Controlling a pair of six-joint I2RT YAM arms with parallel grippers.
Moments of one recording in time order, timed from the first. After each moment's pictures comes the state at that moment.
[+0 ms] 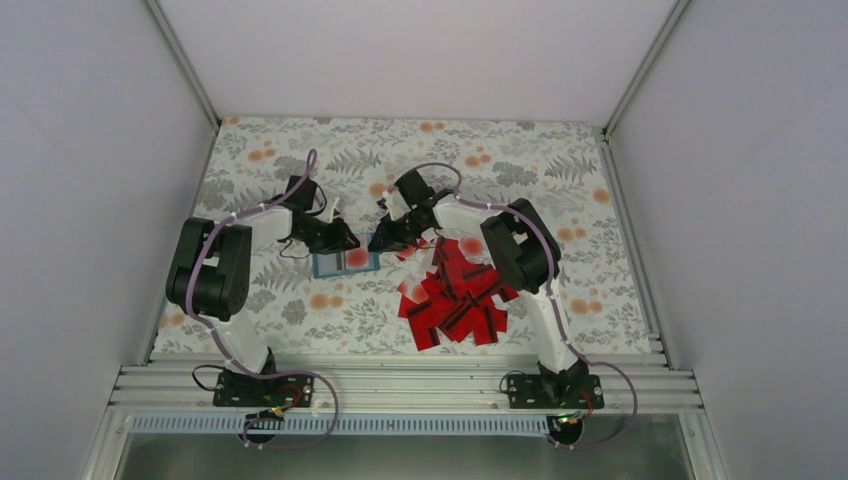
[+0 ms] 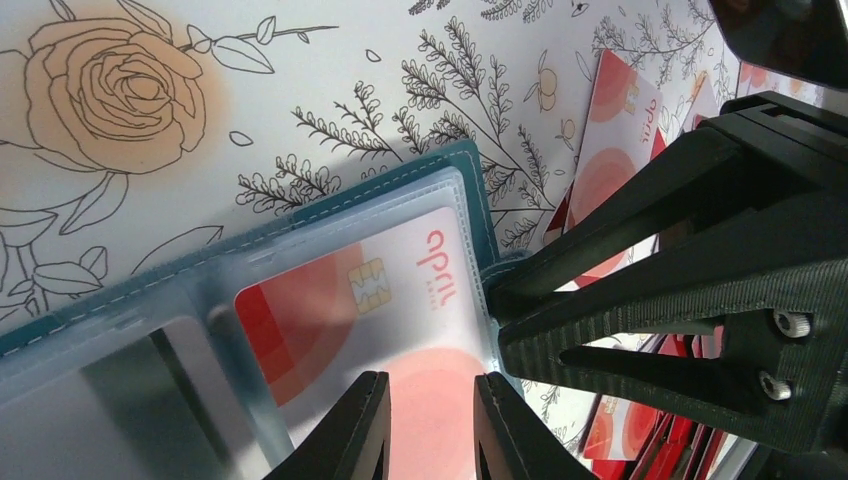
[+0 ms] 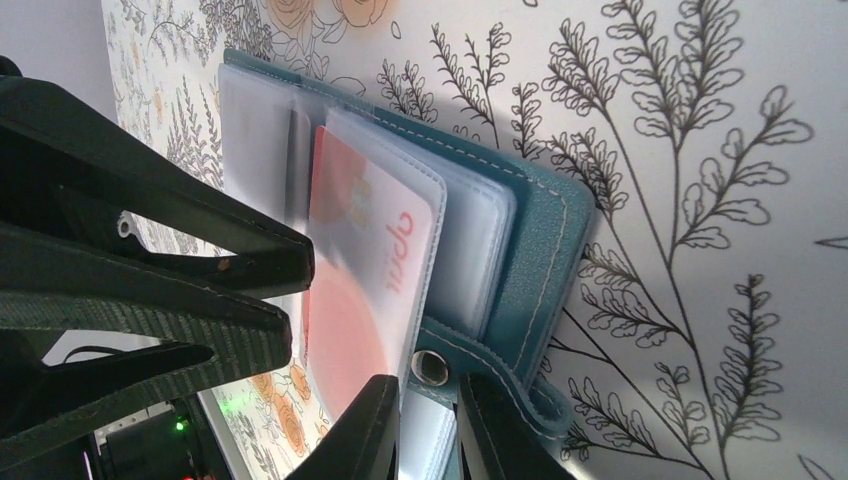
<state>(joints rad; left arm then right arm) -0.18 1.76 0.96 -0.42 0.64 -0.26 0.66 2.27 1.57 -0.41 -0.74 0.49</state>
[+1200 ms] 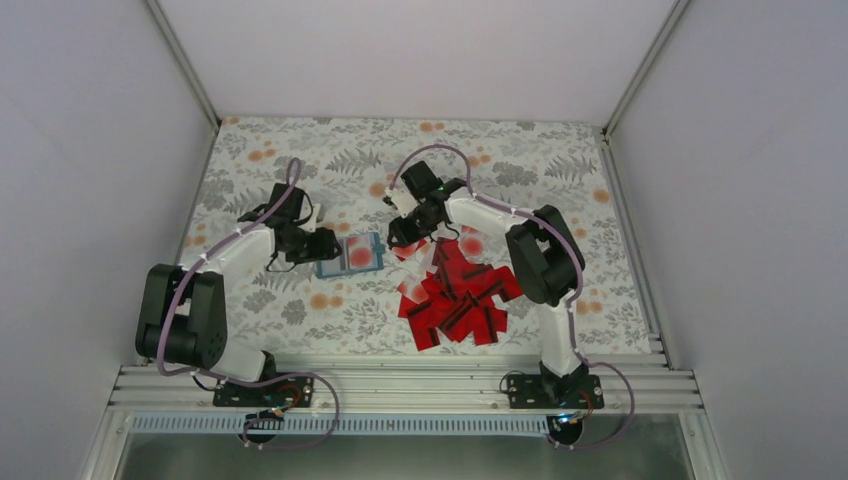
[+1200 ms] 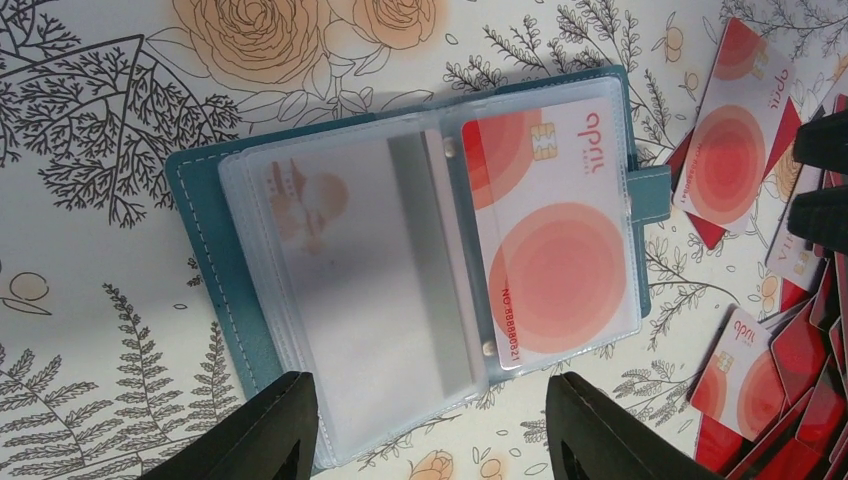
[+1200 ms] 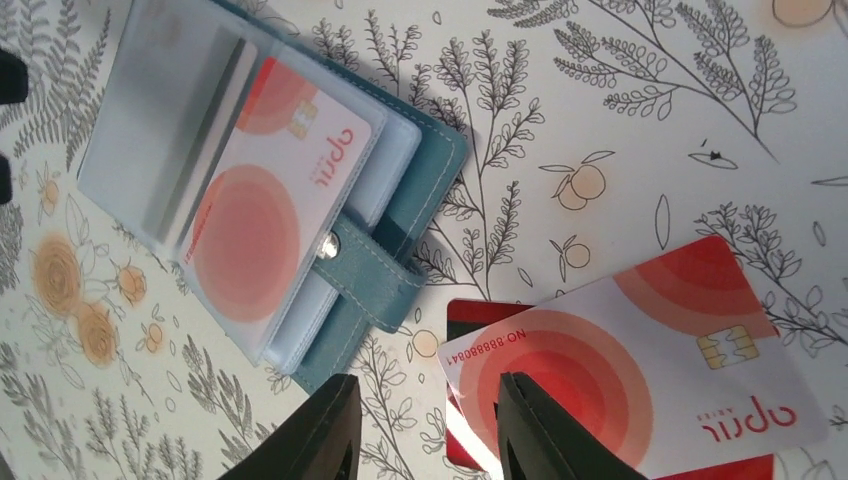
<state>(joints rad) -0.17 1.47 0.84 -0.57 0.34 -0.27 0.67 2.09 1.55 -0.62 -0.40 0.09</state>
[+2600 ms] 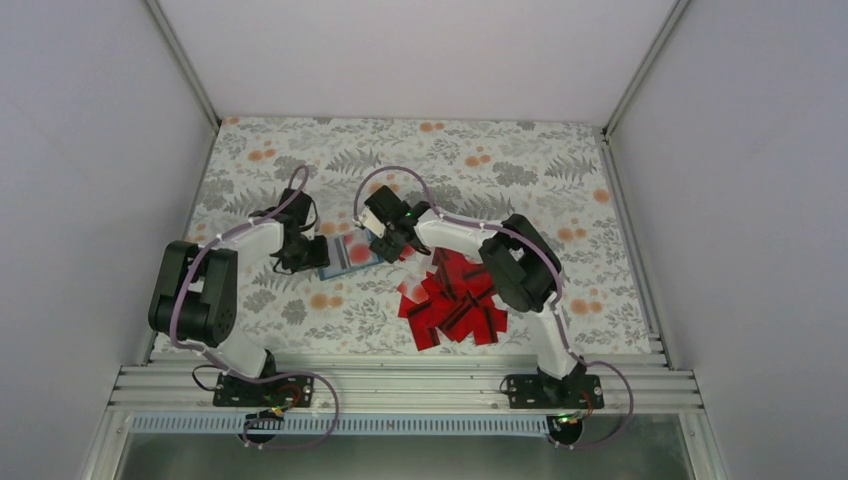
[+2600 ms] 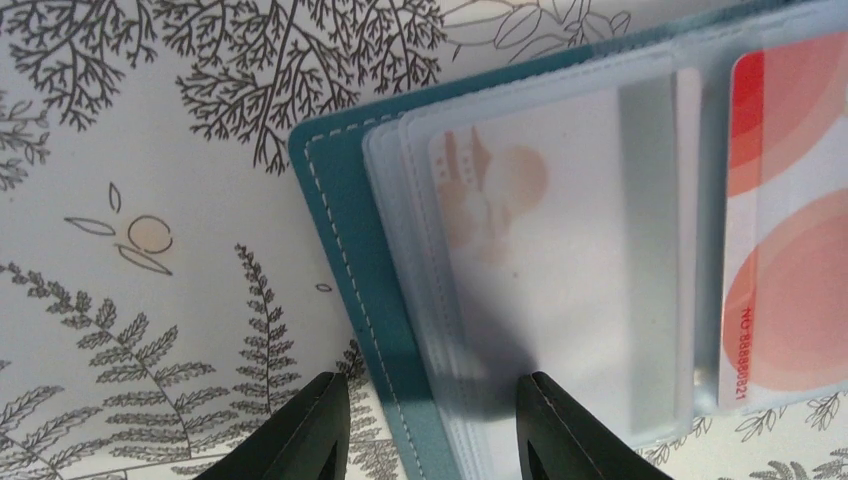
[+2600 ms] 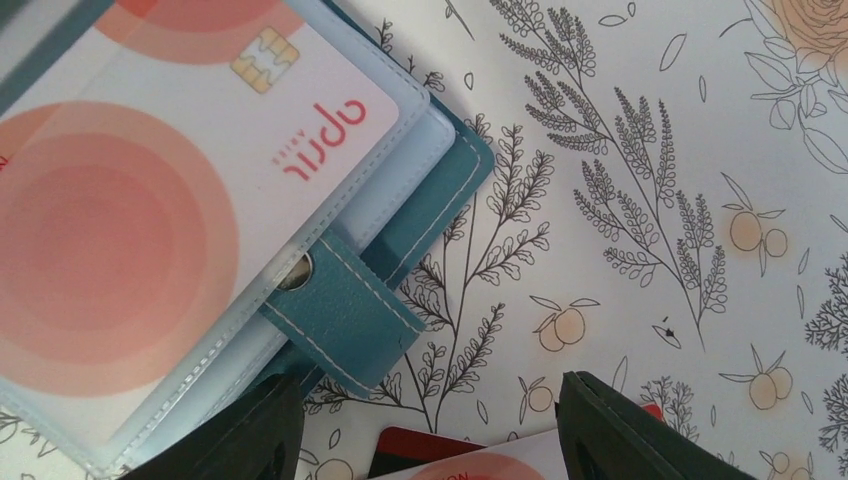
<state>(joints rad) -0.18 1.60 0.84 -0.59 0.17 -0.32 0.85 2.15 1.55 -0.48 0.09 -0.25</state>
